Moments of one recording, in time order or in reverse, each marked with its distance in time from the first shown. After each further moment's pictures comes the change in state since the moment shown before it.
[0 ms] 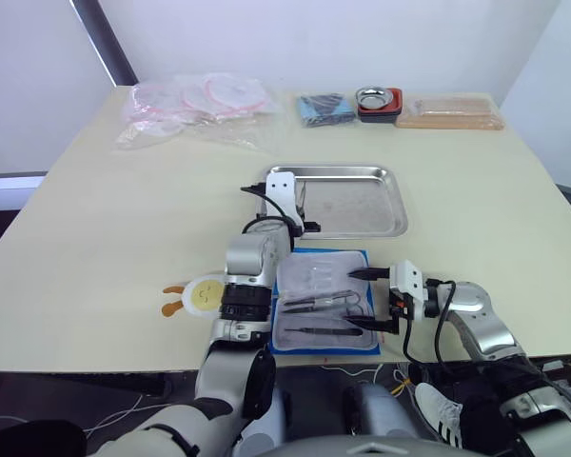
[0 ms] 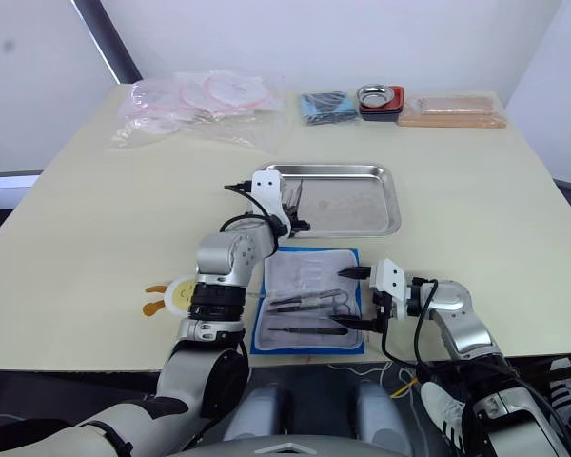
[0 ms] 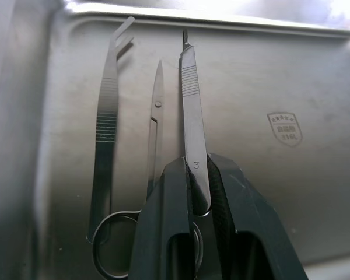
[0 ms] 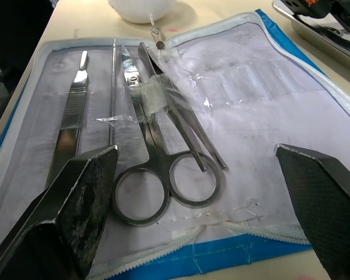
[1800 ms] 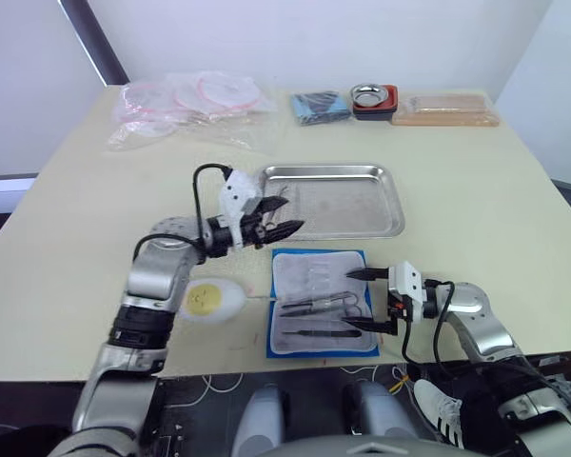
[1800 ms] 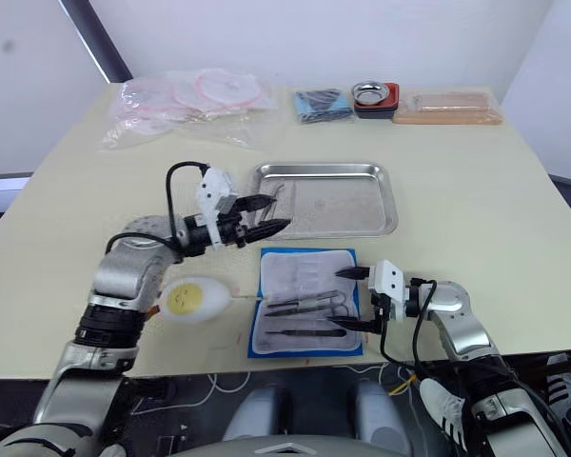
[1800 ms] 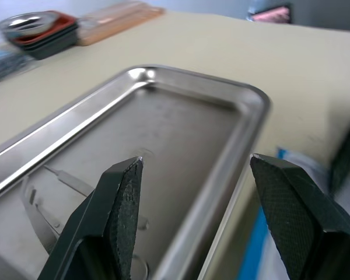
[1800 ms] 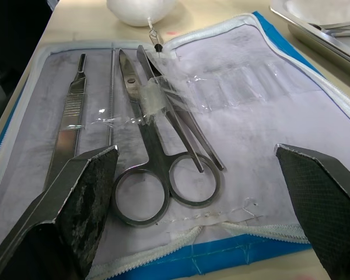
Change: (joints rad) left arm 0.228 0.670 -0.160 -0.104 -0.174 -0.658 -1.118; right arm 0.009 0.007 0.000 -0.013 -0.002 -0.017 0.013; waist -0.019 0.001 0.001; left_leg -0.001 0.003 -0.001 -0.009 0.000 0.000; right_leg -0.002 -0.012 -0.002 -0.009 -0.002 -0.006
